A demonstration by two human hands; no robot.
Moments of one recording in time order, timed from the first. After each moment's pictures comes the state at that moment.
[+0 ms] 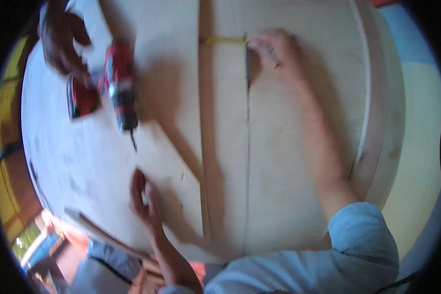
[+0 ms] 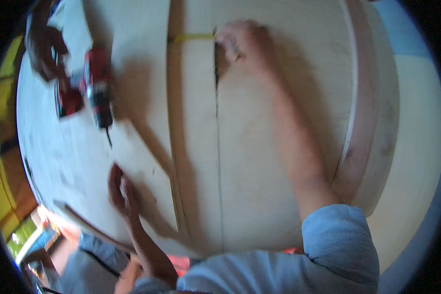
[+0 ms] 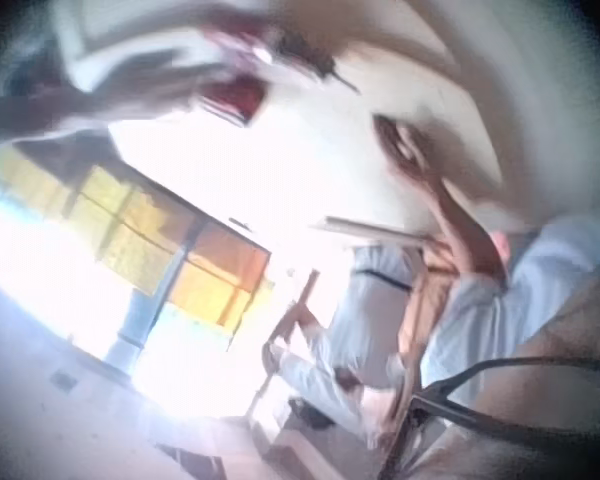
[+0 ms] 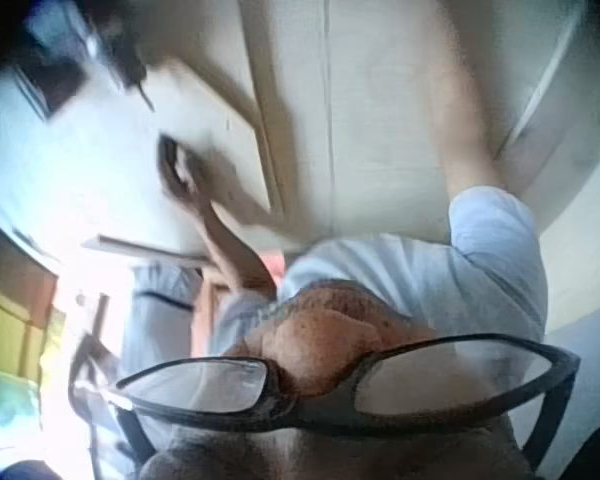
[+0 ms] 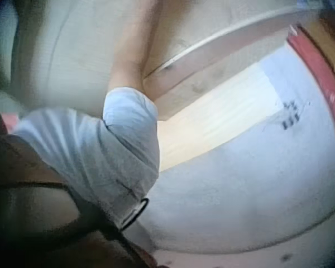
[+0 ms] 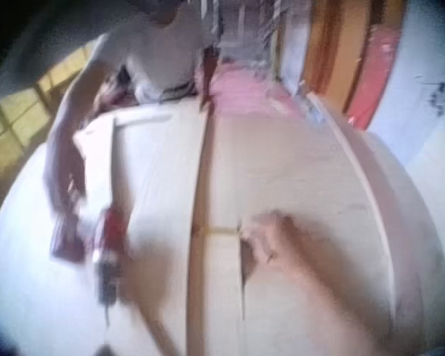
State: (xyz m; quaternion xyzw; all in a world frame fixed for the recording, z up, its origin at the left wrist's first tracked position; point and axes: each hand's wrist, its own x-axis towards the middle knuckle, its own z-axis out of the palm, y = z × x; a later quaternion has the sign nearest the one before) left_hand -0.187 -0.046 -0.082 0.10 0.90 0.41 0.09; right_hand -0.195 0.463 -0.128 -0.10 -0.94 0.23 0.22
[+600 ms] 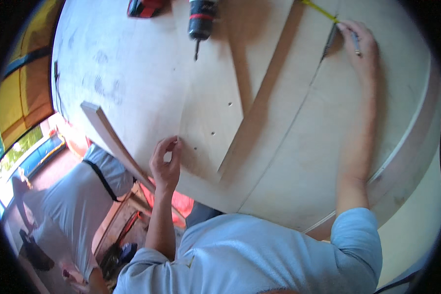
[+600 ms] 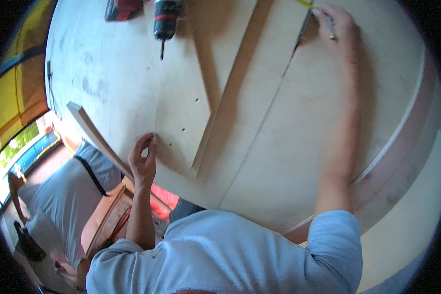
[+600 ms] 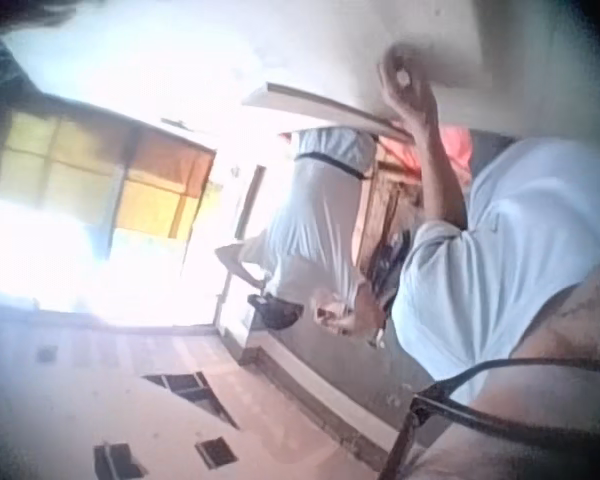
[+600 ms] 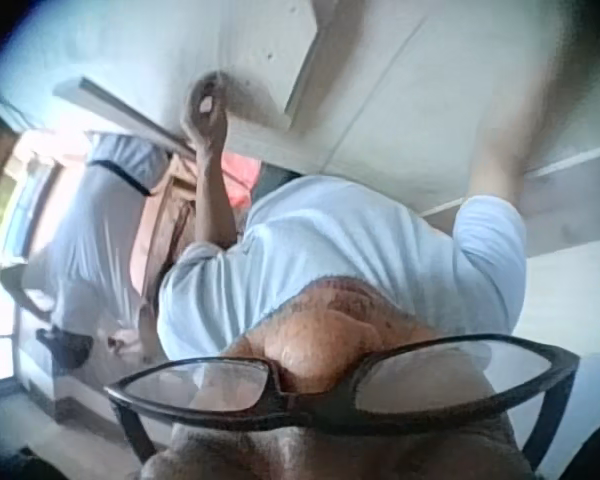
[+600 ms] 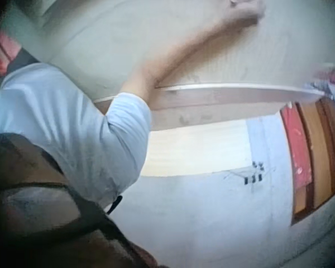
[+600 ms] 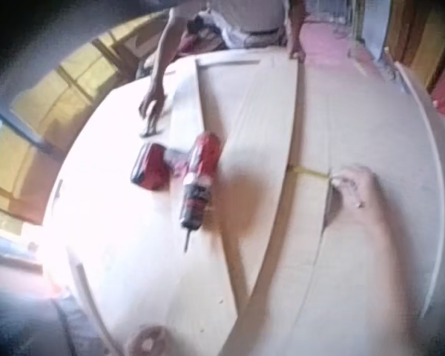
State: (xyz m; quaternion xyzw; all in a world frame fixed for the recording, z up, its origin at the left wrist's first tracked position) left_hand -0.107 -0.088 -0.033 0.02 0.93 0.35 0.10; right_hand -0.197 0.497 -0.100 -0.07 -0.95 0.25 0.19
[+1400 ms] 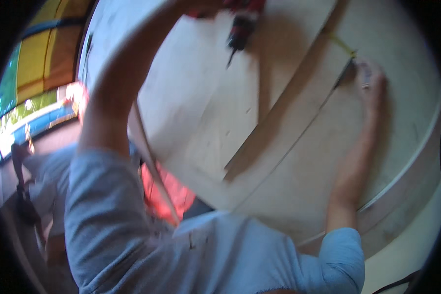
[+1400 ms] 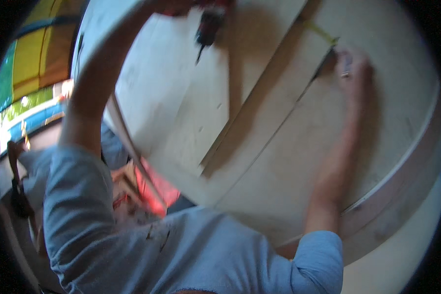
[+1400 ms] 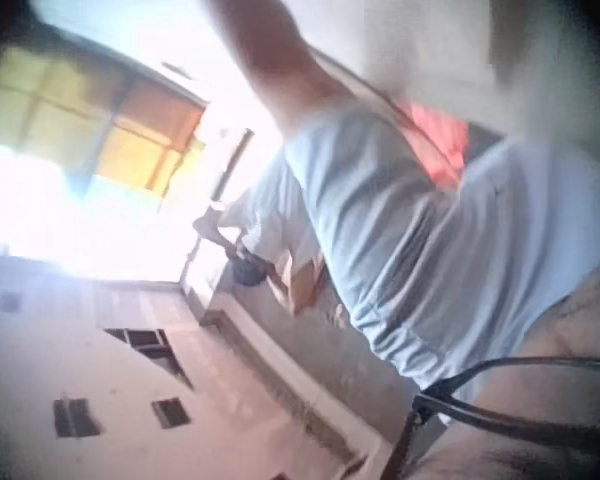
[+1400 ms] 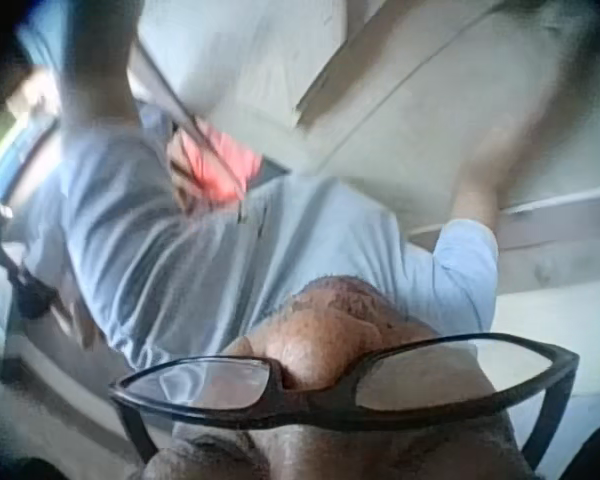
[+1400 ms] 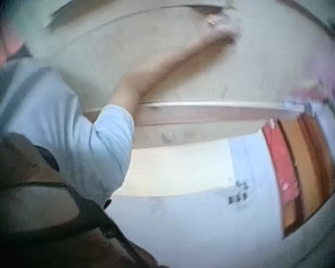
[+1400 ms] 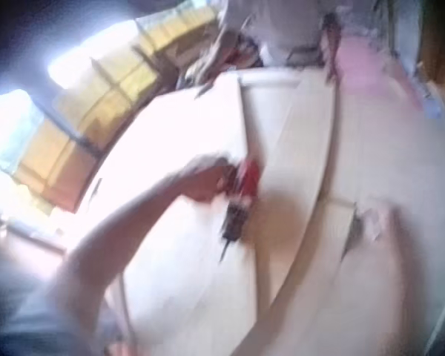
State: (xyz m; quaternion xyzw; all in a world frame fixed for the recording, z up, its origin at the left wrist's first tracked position) left_hand -0.490 0.123 0.013 0.40 0.89 -0.16 0.15; right_hand -0.192 0.493 -0.105 -0.12 -0.95 0.24 0.17
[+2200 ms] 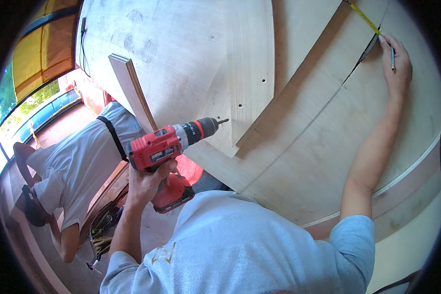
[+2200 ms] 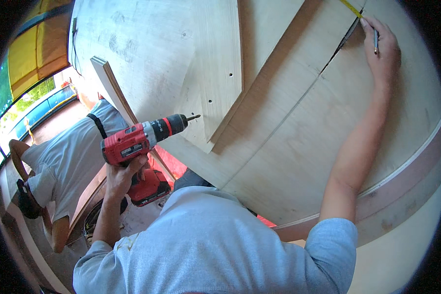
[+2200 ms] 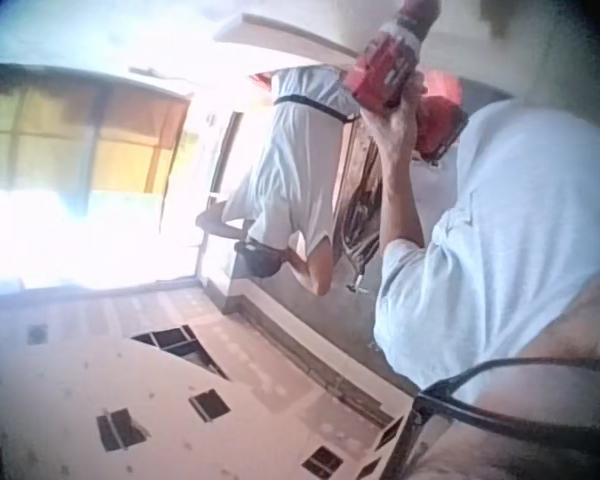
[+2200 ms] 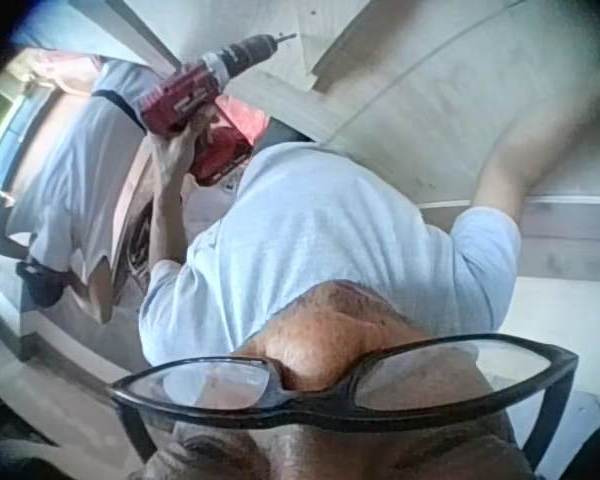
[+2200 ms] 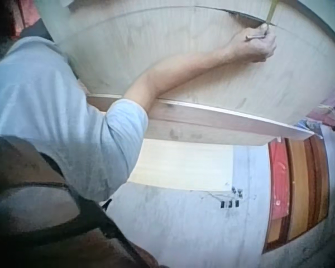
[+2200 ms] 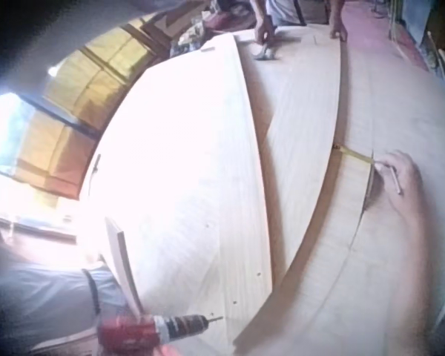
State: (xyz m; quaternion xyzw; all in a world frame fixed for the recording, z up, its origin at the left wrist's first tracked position) left_hand -0.084 -0.100 0.154 -0.23 0.85 0.37 0.31; right_hand -0.195 0.498 -0.118 -0.07 -0.95 0.24 0.18
